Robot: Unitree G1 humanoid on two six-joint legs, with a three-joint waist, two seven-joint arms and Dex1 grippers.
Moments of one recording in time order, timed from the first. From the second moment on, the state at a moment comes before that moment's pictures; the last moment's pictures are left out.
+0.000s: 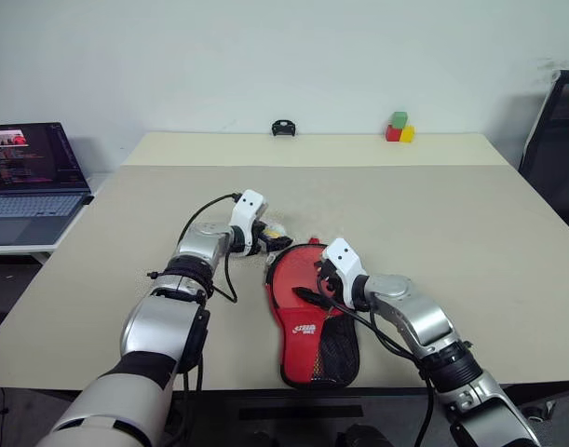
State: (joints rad) left arm -1.13 0.34 -0.07 1.25 -0.03 0.20 -0.80; right arm -0.54 -0.23 0.31 0.04 0.13 0.64 0.59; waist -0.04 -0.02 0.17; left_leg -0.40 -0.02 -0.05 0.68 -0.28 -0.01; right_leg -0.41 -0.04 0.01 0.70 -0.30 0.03
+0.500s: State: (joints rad) left arm -1.14 0.30 -0.07 1.28 0.01 0.19 -0.80; right arm -0.53 -0.21 0.31 0.04 0.11 0.64 0.56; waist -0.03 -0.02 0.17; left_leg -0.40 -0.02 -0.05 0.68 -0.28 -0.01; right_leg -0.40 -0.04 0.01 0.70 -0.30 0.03
